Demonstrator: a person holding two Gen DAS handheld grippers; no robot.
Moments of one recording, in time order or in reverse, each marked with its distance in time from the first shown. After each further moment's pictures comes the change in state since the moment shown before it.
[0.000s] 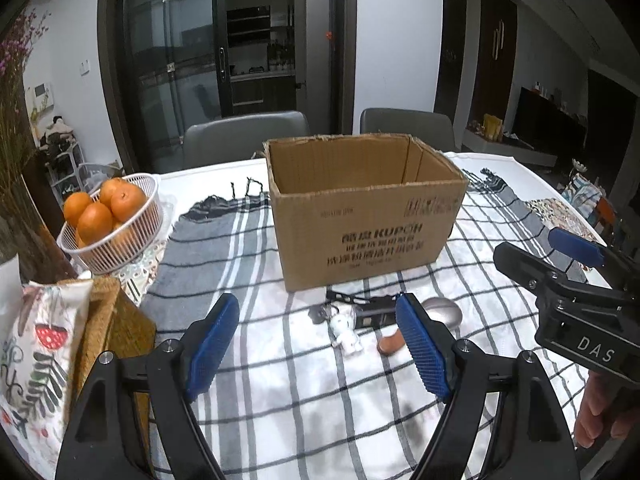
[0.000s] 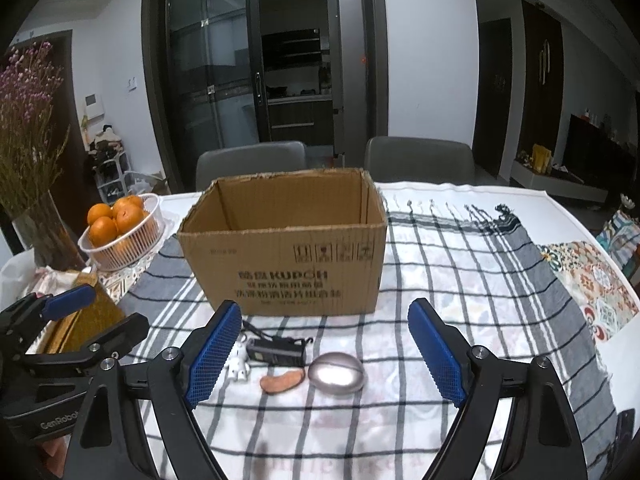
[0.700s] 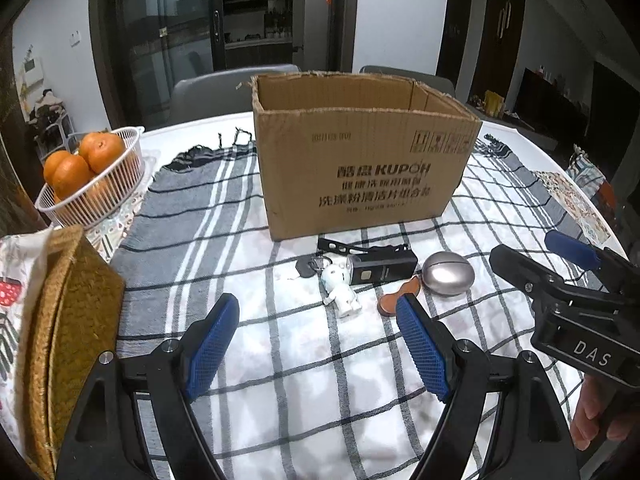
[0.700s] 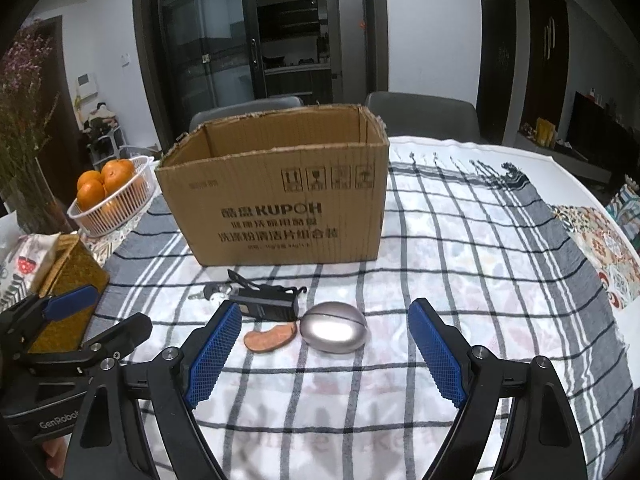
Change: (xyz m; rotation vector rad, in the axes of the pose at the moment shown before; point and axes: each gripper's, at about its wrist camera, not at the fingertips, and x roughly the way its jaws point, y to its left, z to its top) left arm 0.046 -0.004 -0.033 -0.019 0.123 -0.027; right arm 0.037 -0.007 -0.042 0.012 0.118 0.003
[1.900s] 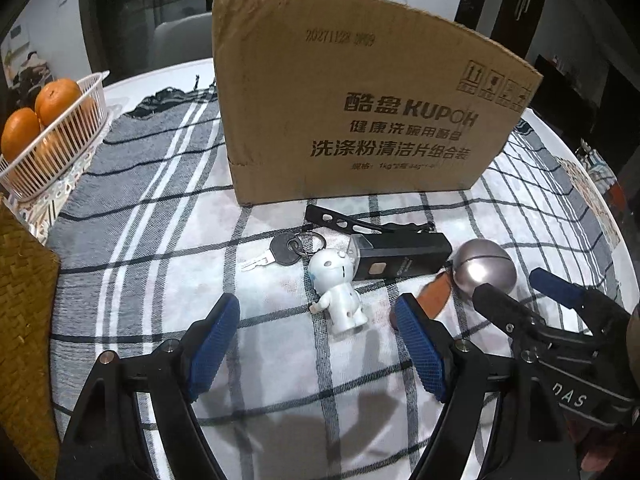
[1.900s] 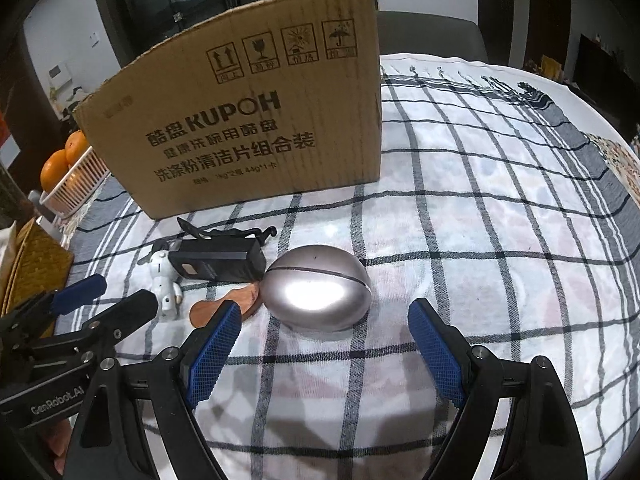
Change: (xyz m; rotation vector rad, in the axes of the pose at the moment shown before) left arm 0.093 0.001 0.003 -0.063 0.157 -0.042; right arm 0.090 -0.021 -0.026 0.090 0.214 0.032
